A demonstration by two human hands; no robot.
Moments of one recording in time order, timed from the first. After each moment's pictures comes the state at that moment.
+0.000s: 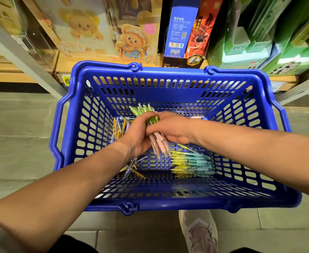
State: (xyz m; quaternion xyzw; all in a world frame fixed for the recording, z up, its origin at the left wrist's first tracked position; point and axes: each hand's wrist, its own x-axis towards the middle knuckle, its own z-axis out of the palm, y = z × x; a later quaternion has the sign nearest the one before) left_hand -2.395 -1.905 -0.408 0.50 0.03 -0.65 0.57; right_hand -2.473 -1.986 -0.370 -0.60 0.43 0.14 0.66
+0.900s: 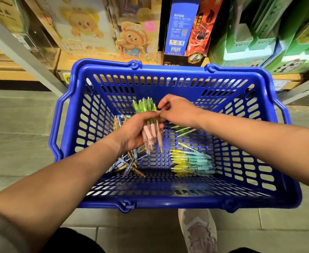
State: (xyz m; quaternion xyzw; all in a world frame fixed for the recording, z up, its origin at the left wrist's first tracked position) left_hand -2.378 -1.903 -0.397 0.50 0.01 -0.68 0.54; right_hand -2.481 -2.037 -0.372 -0.81 0.36 0.10 0.46
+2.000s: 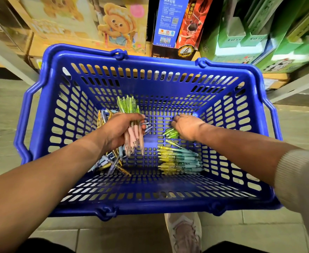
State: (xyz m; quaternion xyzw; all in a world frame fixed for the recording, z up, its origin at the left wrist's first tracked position) left_hand -2.370 -1.900 -0.428 0.57 0.03 -0.65 0.50; right_hand -2.550 -2.088 -0.492 -0.92 0.14 0.37 -0.01
